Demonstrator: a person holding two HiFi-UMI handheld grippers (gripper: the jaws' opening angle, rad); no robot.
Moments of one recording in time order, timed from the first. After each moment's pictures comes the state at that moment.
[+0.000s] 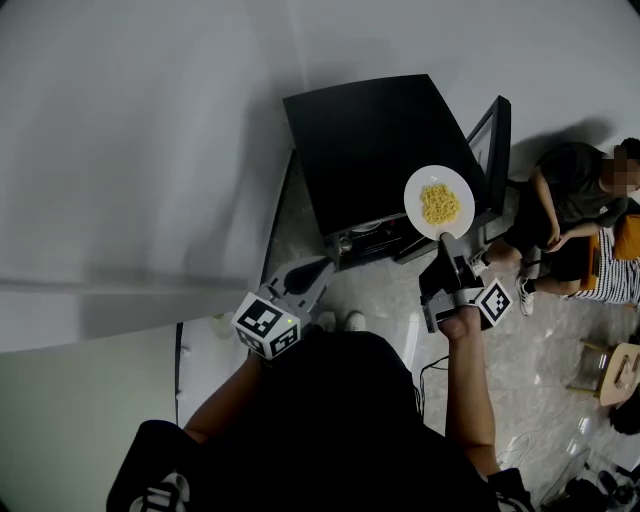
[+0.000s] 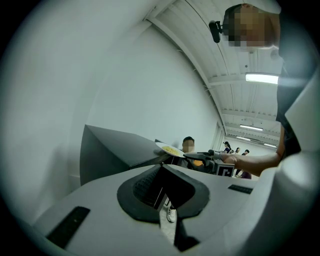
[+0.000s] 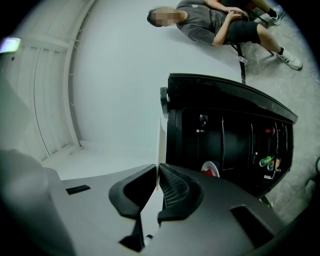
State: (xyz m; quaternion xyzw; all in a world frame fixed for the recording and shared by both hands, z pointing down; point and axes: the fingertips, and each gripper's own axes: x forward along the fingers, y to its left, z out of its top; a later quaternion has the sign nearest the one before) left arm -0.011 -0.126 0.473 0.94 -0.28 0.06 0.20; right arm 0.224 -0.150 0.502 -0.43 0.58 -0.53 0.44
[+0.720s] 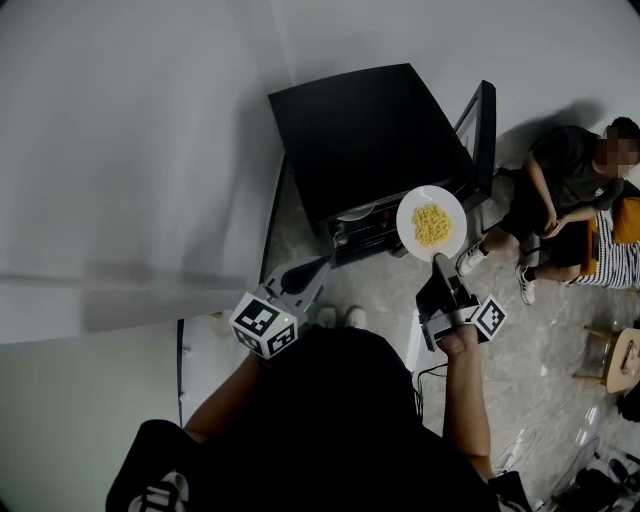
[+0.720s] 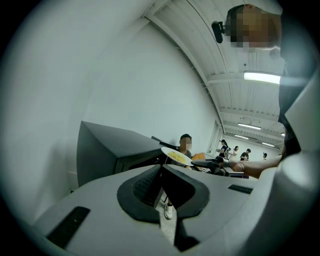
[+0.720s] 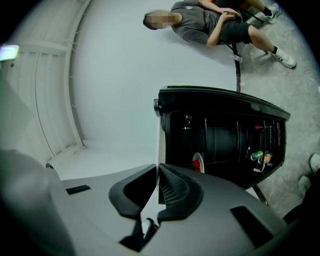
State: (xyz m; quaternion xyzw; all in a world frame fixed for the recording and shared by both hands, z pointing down) left arm -0.010 -0.065 0.476 0.94 -0.27 0.07 0.19; right arm 0.217 -0.045 0.519 -0.41 0.59 -0.54 0.44
